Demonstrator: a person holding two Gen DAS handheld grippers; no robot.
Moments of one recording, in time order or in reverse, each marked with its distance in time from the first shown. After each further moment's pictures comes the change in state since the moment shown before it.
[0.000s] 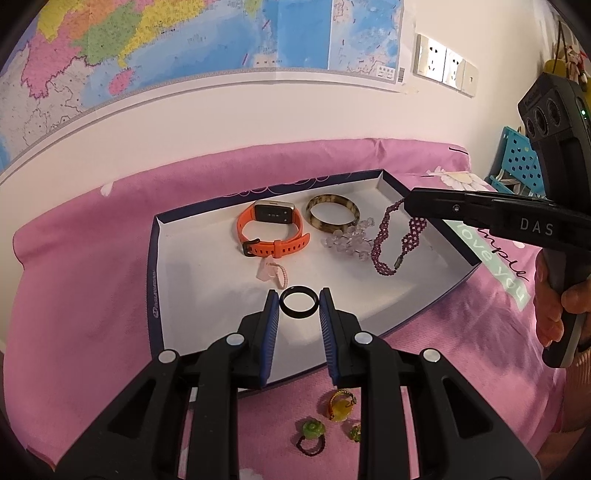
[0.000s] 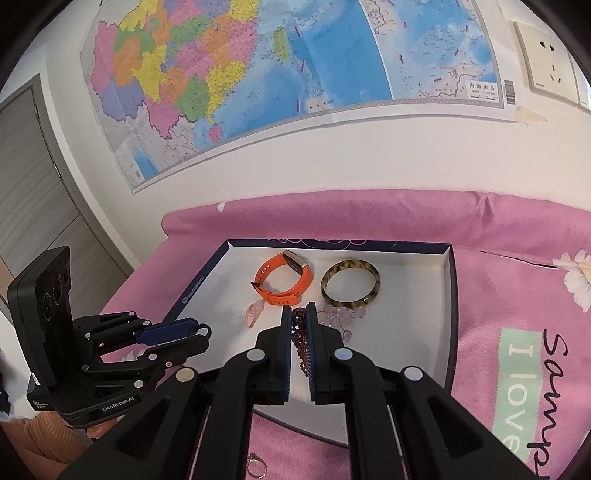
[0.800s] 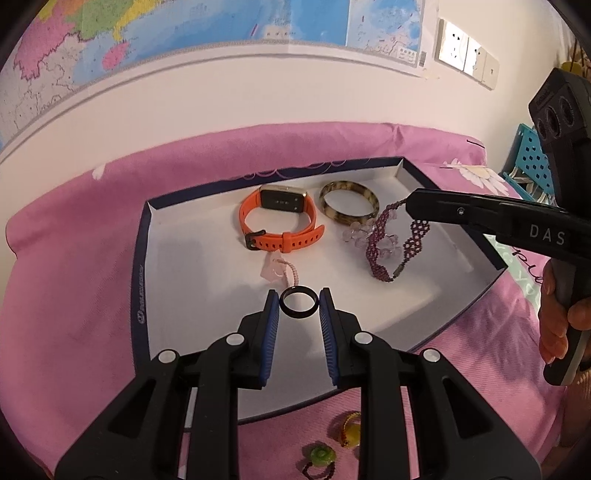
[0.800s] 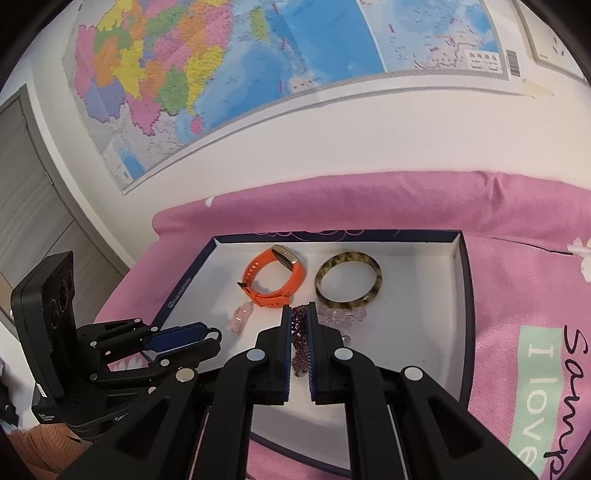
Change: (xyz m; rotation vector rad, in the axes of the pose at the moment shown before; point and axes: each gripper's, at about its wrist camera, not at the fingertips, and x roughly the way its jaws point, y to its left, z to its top) left arm 0.034 0.007 0.005 -0.033 0.066 0.017; right arm 0.027 -0.011 0.003 0.054 0.034 -0.001
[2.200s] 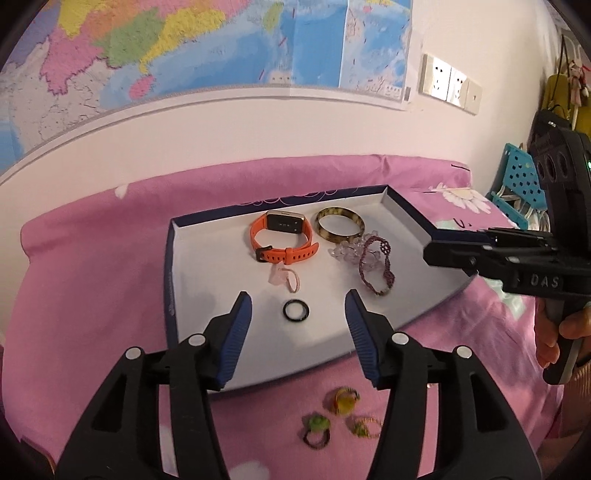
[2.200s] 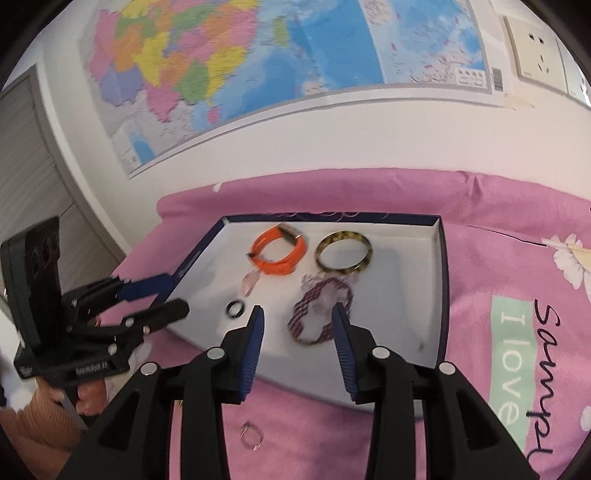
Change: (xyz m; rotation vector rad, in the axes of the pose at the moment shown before) left arm -0.054 0.004 -0.015 -0.006 -0.129 -0.012; right arm -0.040 0.019 -0.032 -0.079 0.003 -0.029
